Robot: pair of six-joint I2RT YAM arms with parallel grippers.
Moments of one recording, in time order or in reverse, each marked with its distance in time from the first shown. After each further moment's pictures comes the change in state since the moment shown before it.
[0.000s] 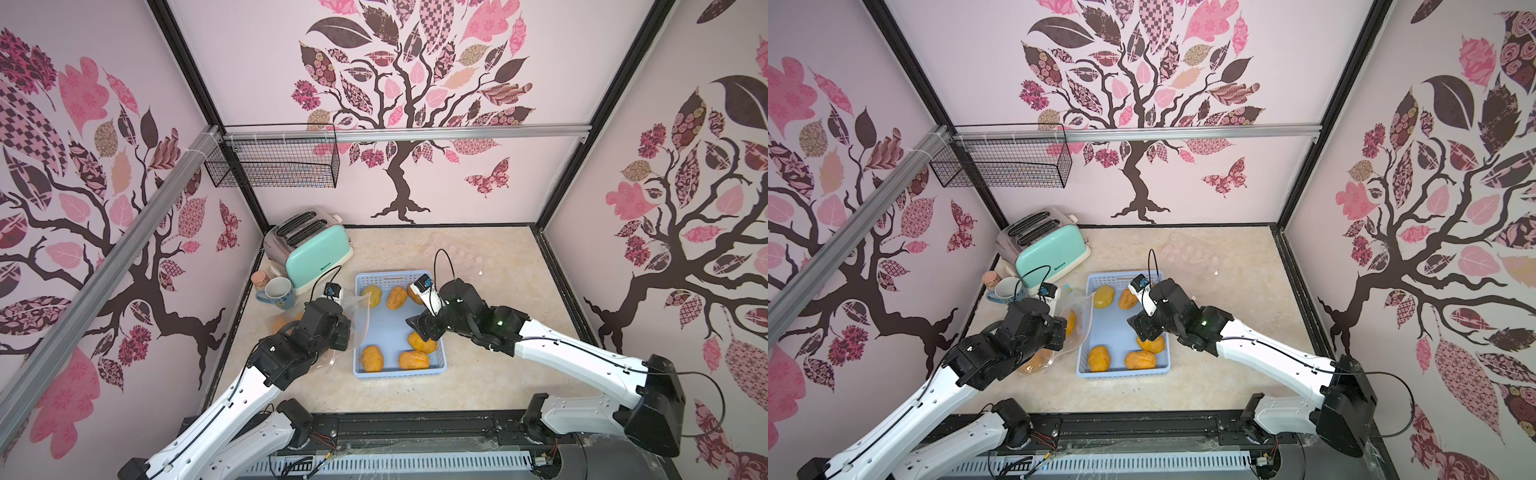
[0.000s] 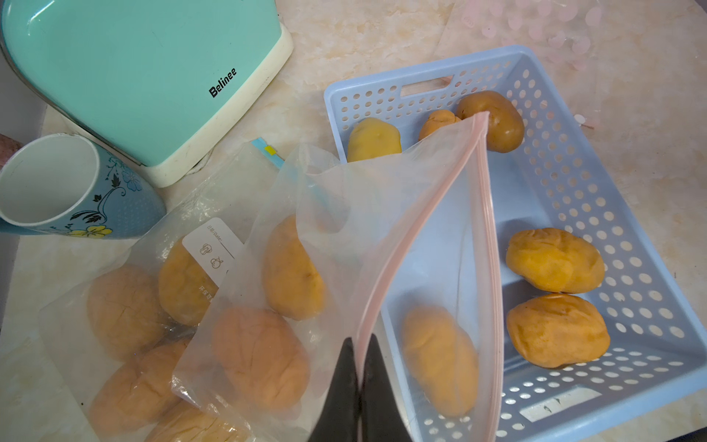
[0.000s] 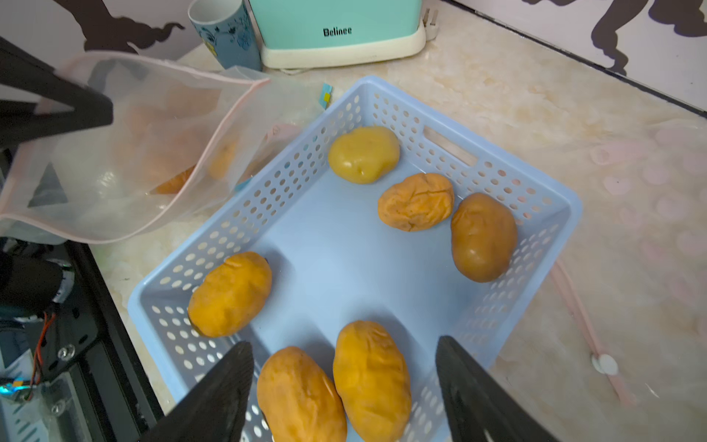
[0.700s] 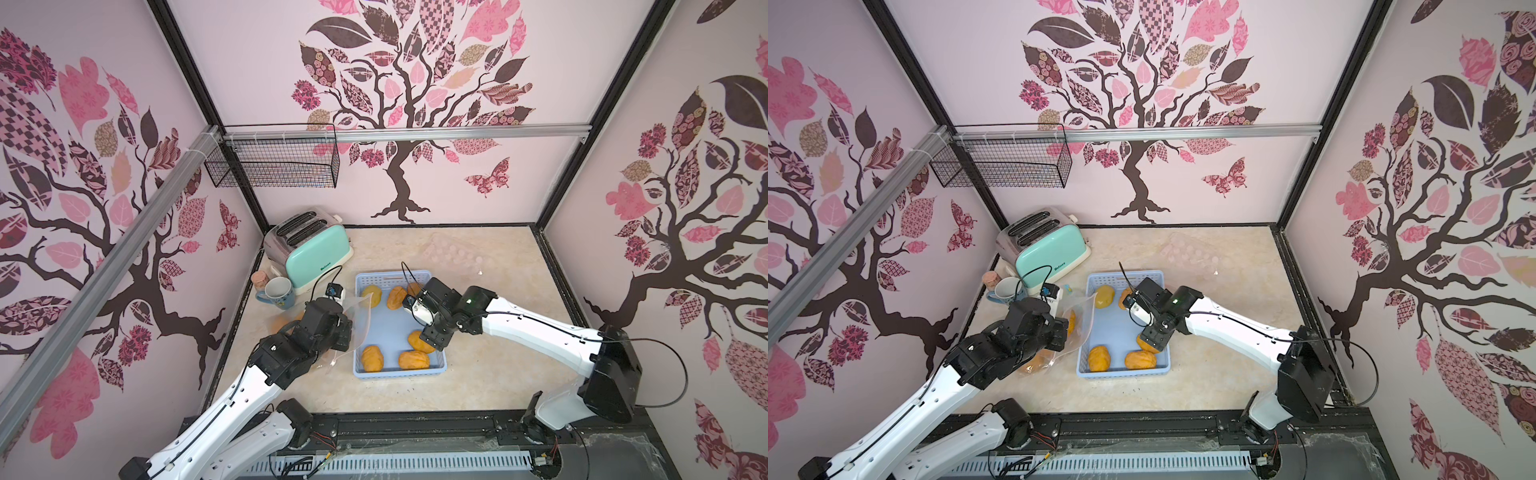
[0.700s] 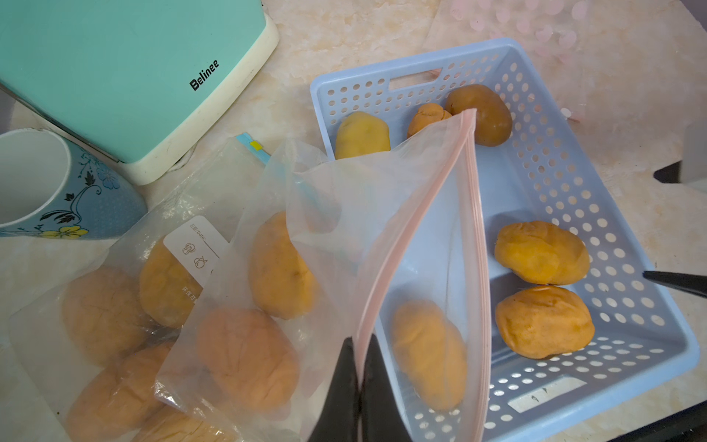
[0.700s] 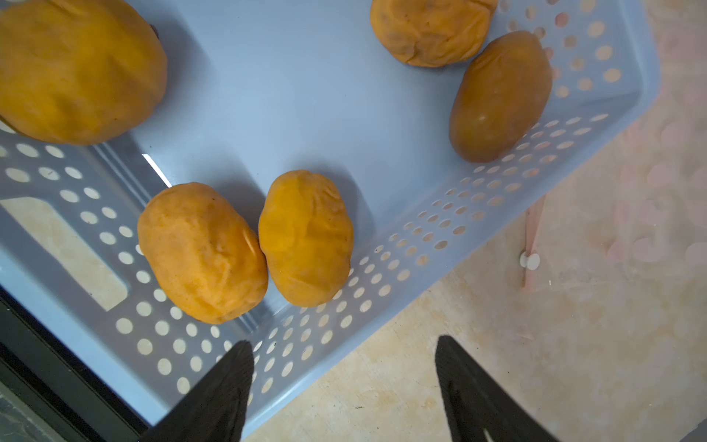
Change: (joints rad) left arm 0.008 0.013 -0.003 0.006 0.045 0.002; right arm 0.000 0.285 0.226 -0.470 0.103 -0.275
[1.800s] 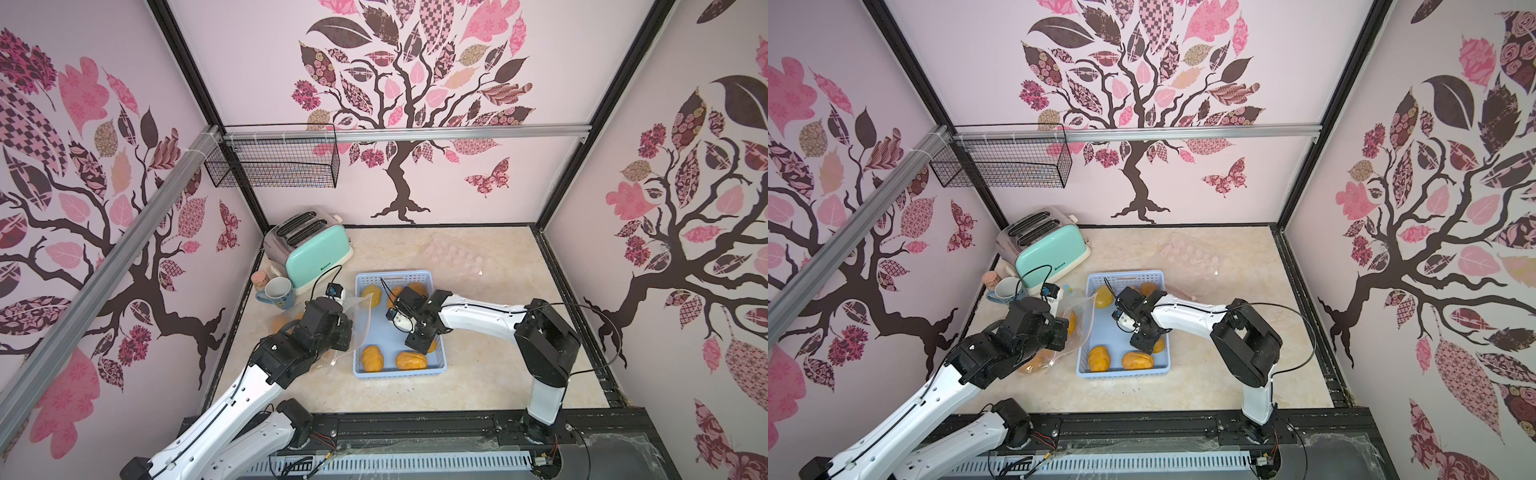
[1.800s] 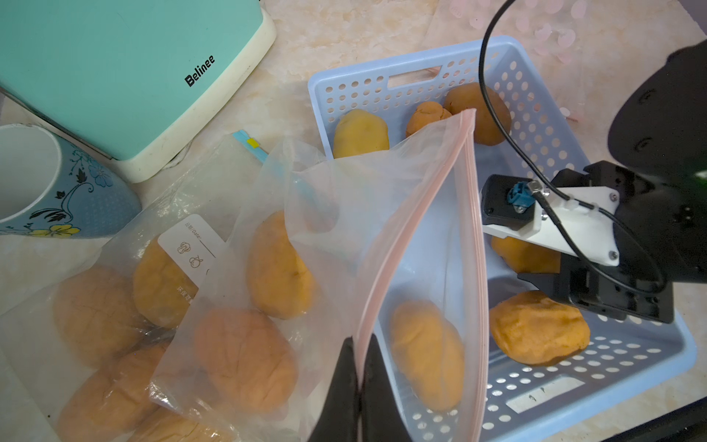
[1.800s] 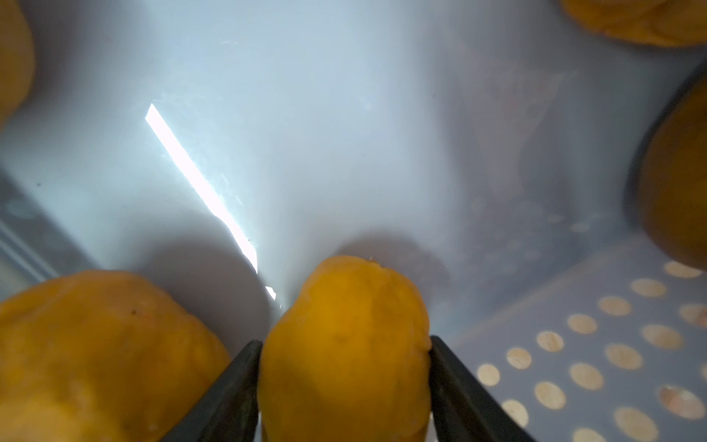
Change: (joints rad) left arm 0.008 0.000 -0.005 0.007 0.011 0.000; right arm 0.000 0.315 0.034 0.128 -0.056 -0.024
